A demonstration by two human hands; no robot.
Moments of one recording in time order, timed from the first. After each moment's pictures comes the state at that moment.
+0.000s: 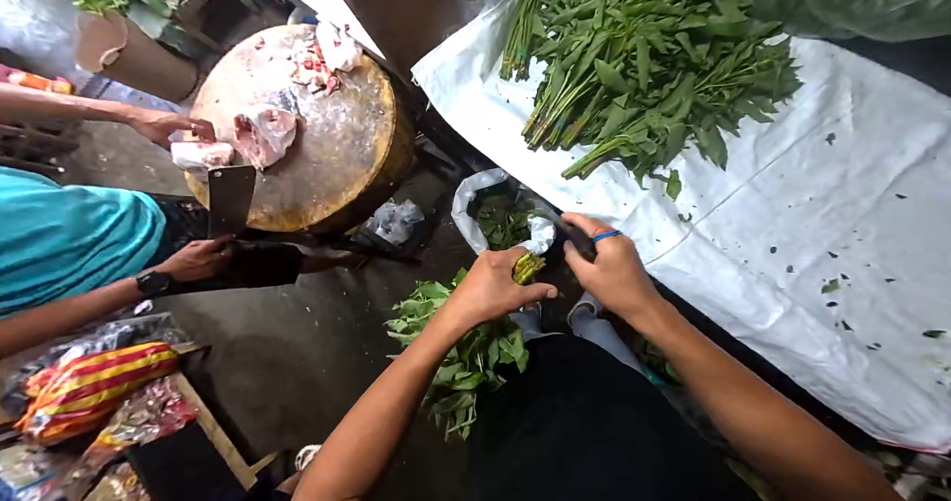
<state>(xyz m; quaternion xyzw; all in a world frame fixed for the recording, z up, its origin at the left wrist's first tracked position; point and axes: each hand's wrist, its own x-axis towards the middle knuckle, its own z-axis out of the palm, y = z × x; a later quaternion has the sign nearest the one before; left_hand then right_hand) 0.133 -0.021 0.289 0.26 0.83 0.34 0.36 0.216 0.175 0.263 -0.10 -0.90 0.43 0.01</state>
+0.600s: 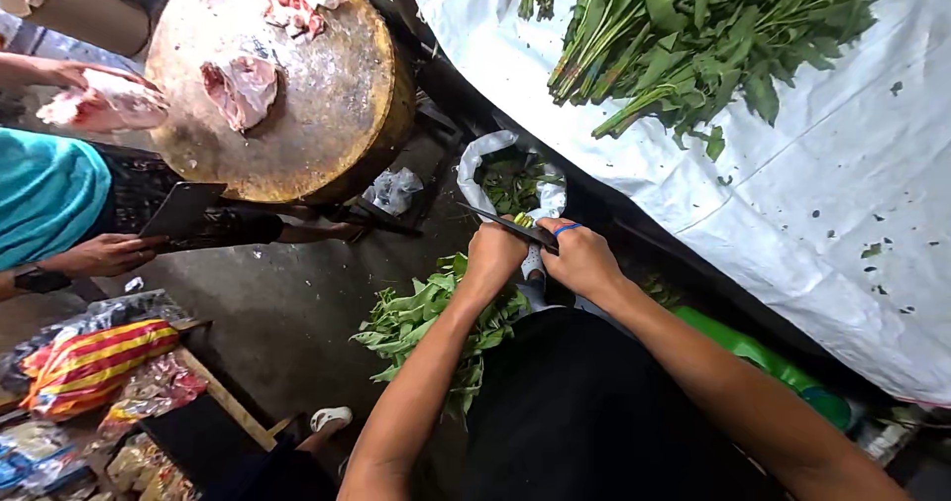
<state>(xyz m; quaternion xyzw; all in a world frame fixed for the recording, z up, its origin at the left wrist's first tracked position) 0.127 -0.047 0.217 0.09 0.92 0.22 0.32 0.202 0.097 0.221 -0.12 -0.91 0.36 -0.16</state>
